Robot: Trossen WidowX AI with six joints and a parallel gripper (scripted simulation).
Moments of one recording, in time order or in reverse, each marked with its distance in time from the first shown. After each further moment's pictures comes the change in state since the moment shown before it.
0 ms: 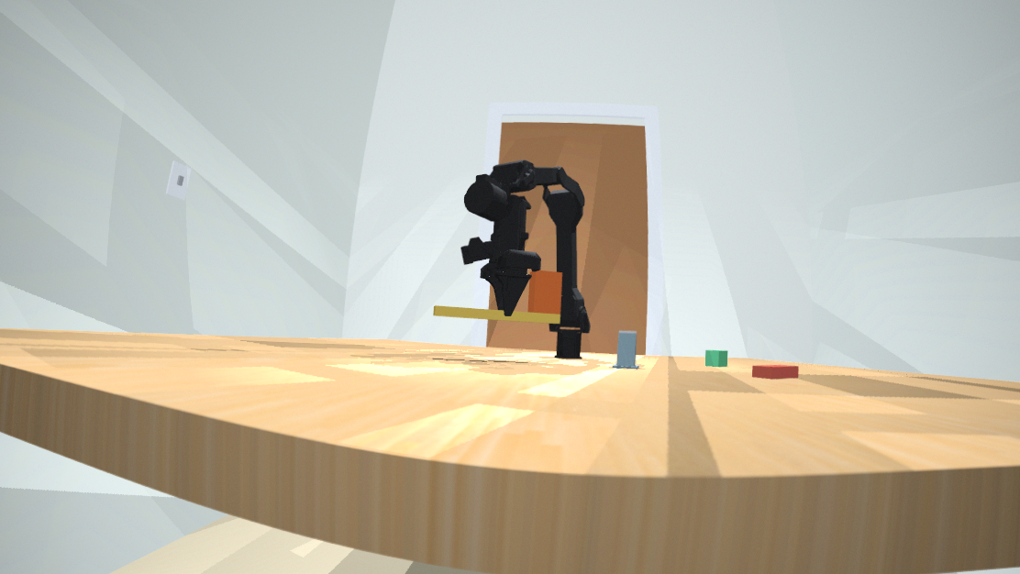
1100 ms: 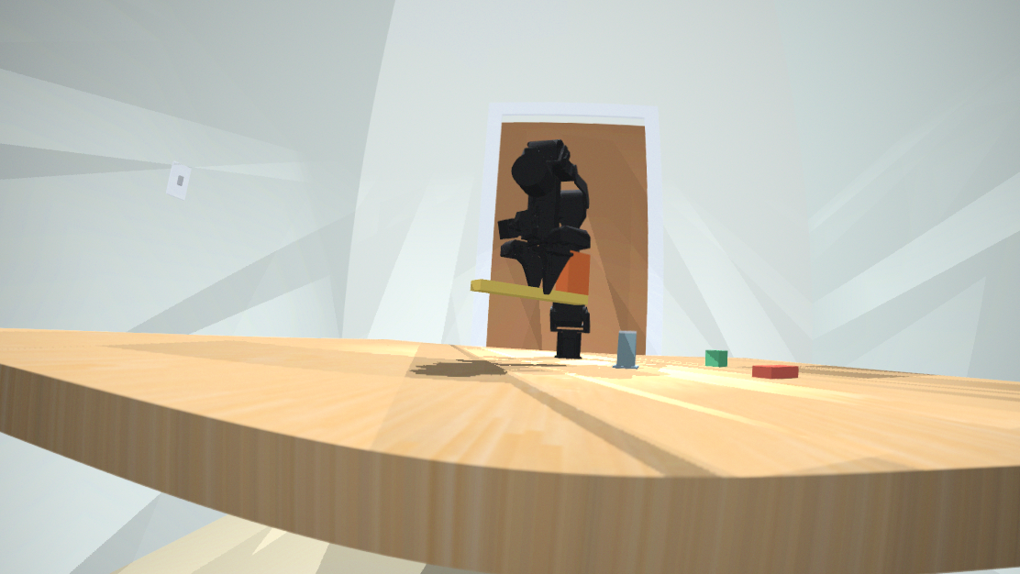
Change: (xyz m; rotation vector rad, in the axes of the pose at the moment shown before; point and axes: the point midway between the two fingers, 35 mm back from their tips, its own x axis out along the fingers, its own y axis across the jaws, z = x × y) arm -0.039 0.036 -0.050 -0.295 -0.005 0.013
